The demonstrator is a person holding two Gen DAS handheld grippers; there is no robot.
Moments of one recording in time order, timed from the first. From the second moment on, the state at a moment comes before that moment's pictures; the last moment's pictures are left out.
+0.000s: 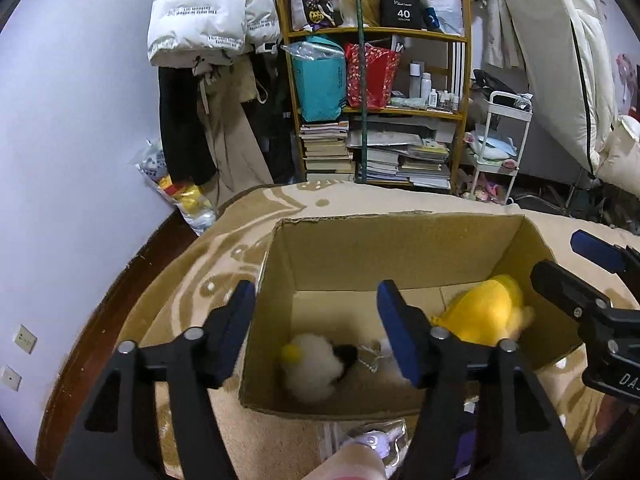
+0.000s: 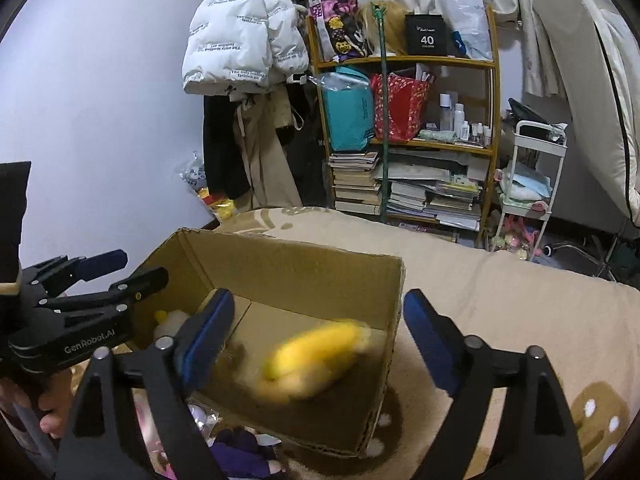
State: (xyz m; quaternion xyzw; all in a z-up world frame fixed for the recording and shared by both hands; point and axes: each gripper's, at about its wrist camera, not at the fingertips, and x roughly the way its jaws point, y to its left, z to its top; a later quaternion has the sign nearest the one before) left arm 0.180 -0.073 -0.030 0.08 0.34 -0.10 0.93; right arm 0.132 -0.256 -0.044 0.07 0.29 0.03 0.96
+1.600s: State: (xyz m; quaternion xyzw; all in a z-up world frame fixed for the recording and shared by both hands) left arm 0.028 0.014 0.026 0.04 0.30 -0.06 0.95; right arm -0.018 -0.225 0.016 0.06 0.22 -0.01 0.97
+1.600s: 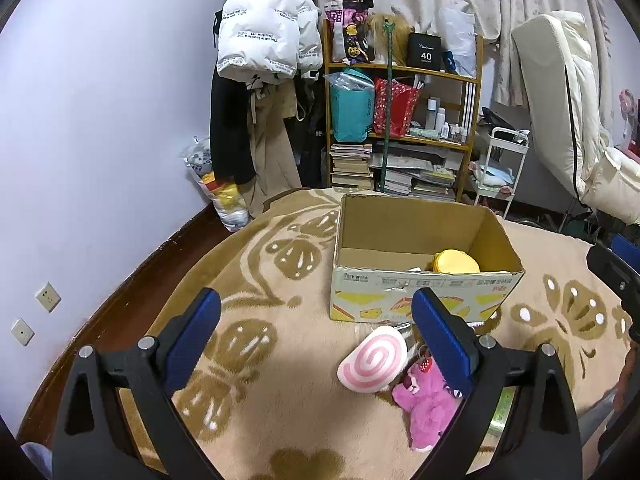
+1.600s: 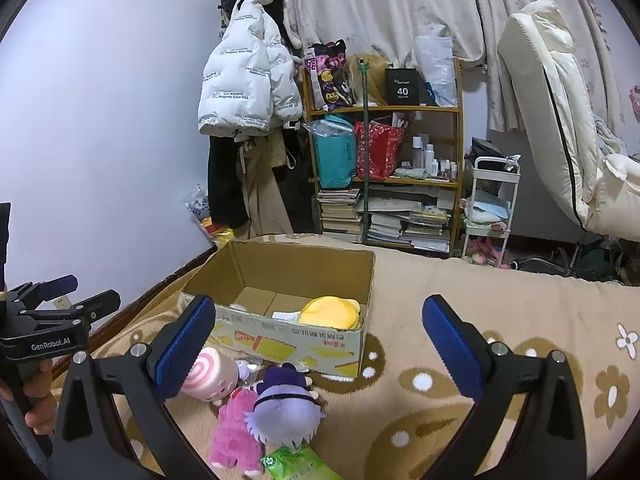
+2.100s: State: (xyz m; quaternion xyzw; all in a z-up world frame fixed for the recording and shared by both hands) left arm 0.040 0.010 0.008 0.04 0.33 -0.07 0.94; right arm -0.013 -0.226 -0.002 0.07 0.25 -0.01 0.96
